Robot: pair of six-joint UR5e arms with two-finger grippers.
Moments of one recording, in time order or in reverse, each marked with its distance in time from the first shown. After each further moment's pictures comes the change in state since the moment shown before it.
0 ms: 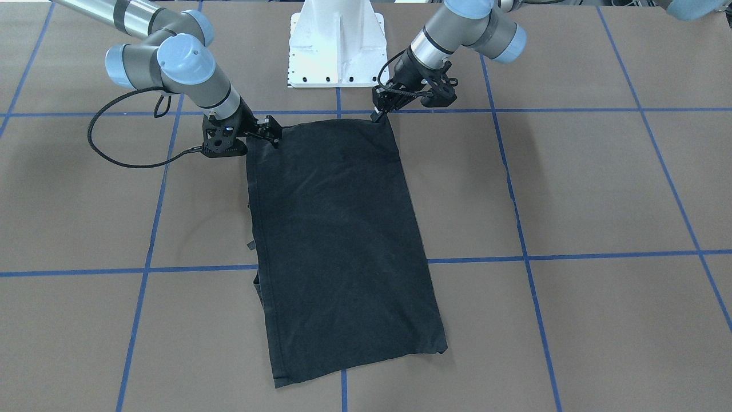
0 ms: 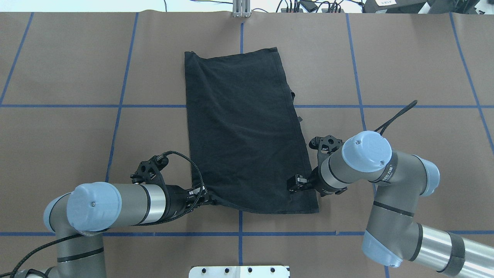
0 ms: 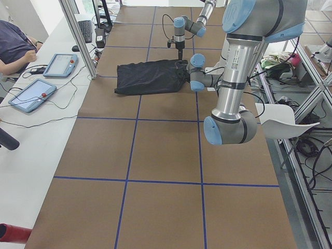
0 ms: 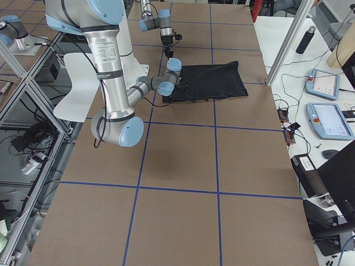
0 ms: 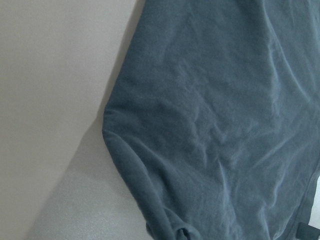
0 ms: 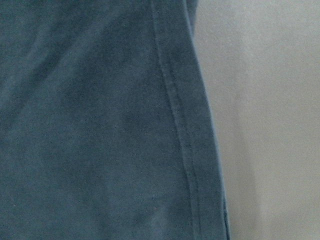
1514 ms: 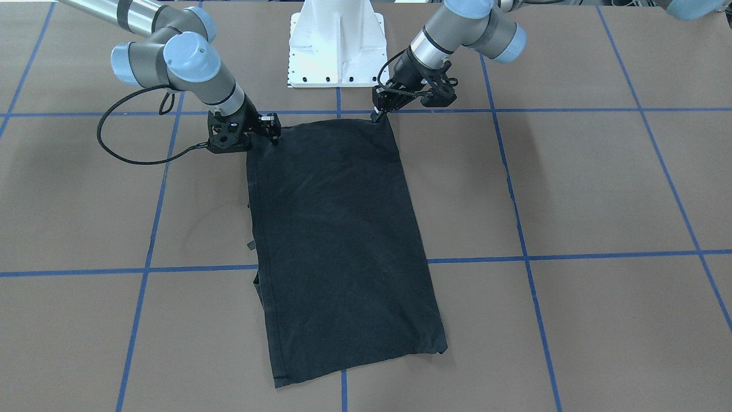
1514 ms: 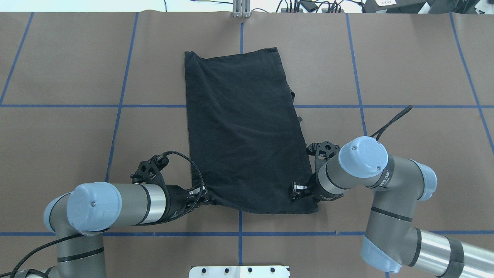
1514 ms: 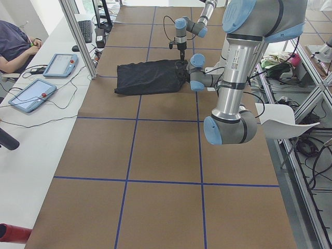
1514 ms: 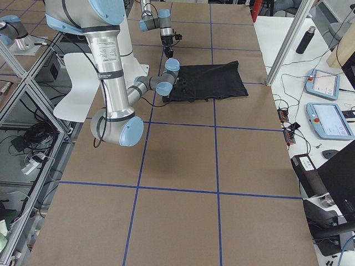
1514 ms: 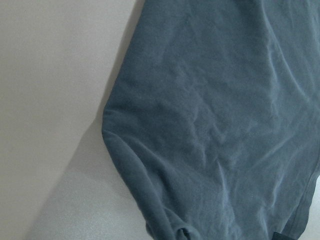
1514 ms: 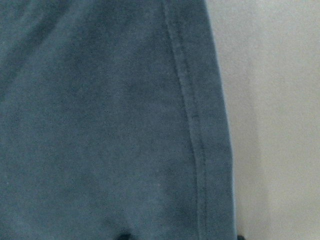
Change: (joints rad) left arm 0.000 0.000 0.000 0.000 0.000 0.001; right arm -0.024 -0.001 0.006 -0.009 0.006 0.001
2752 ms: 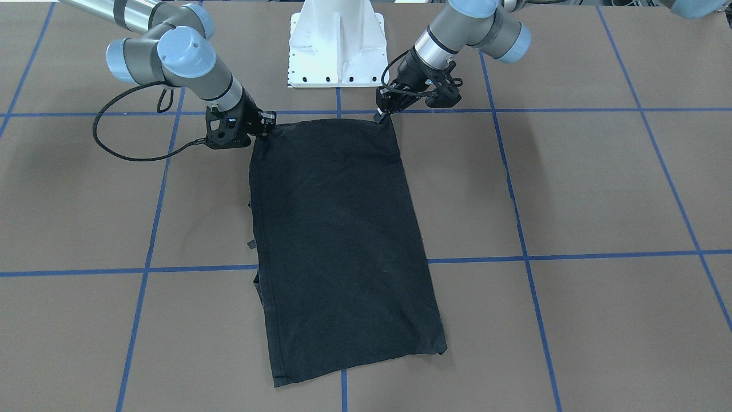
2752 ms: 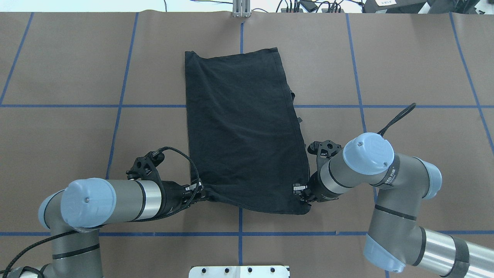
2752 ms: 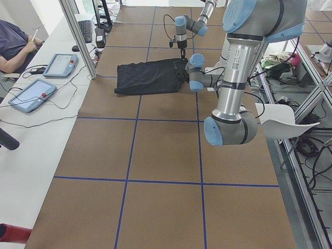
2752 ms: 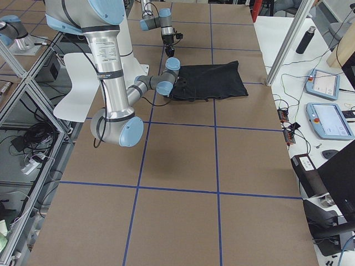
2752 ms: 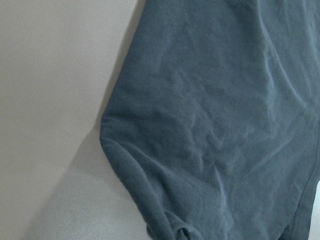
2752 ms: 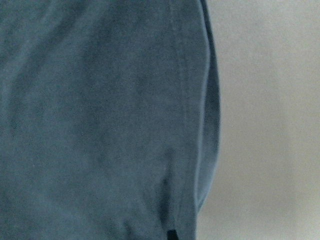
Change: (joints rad) left arm -0.019 0.020 -0.021 0.000 -0.005 0.006; right arm 0.013 -0.016 0.046 0.009 0.068 0.044
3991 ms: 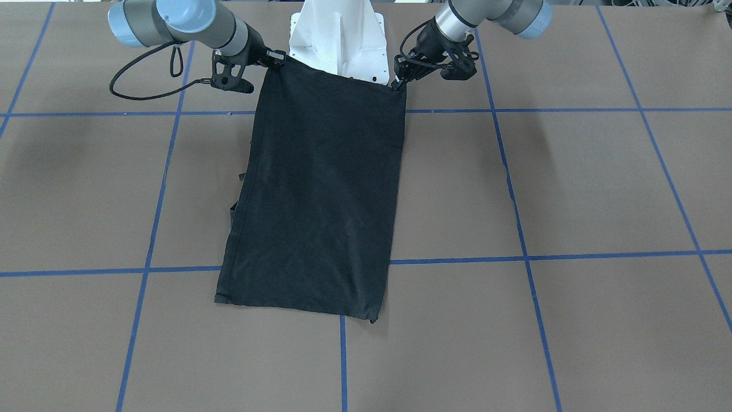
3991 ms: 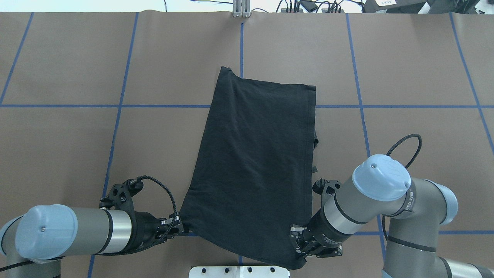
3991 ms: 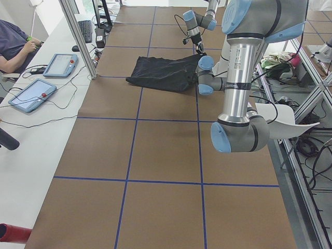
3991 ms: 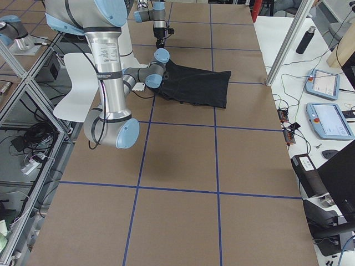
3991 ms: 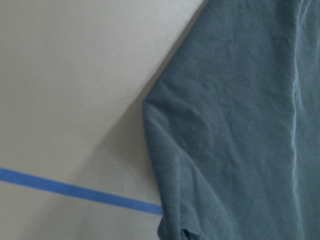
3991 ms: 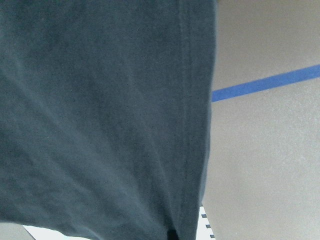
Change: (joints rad) left arm 0.090 0.163 -0.159 0.001 -0.052 0.002; right arm -0.092 -0.050 0.161 -0.002 0.204 0.372
